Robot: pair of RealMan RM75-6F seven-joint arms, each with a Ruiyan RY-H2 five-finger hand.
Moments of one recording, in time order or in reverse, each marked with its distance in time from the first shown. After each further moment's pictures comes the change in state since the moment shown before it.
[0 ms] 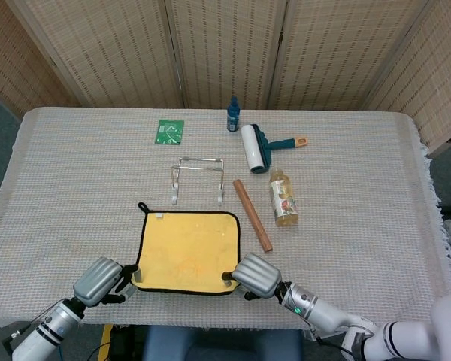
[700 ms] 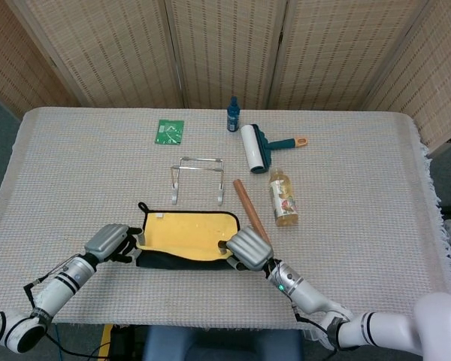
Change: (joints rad) left arm -0.209 -0.022 -0.177 0.124 -0.304 -0.388 -0.141; right arm 0.031 -0.117 0.167 0.098 0.229 -0.063 -0.183
